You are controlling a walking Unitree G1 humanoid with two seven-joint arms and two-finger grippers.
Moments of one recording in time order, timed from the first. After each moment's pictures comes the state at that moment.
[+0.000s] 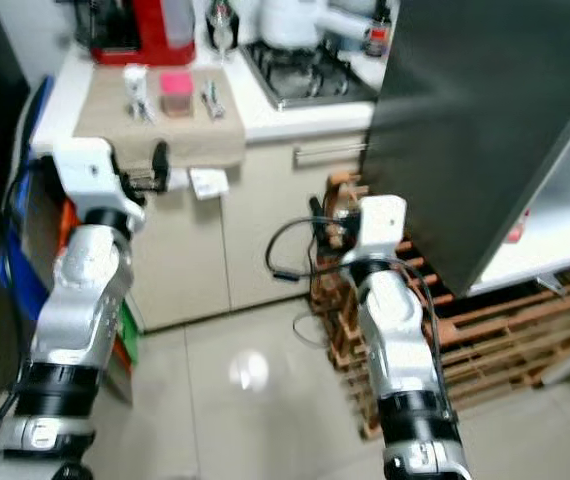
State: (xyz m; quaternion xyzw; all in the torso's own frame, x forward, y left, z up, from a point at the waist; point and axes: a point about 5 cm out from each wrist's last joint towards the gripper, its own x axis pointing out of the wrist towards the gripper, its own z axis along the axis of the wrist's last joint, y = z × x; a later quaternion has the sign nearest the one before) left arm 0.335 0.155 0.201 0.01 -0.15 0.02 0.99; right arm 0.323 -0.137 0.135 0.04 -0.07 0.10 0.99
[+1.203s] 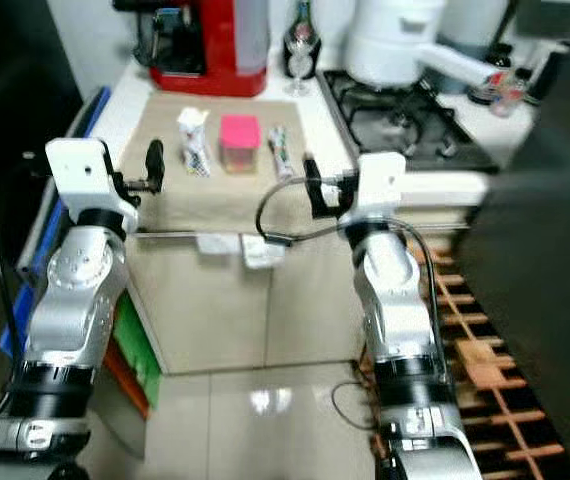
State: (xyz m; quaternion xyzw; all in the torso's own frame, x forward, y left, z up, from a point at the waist) left arm 0.331 0.159 0.191 0.01 -0.13 0.03 0.99; right arm 0.344 -0.119 0.199 0.02 -0.14 0.14 0.98
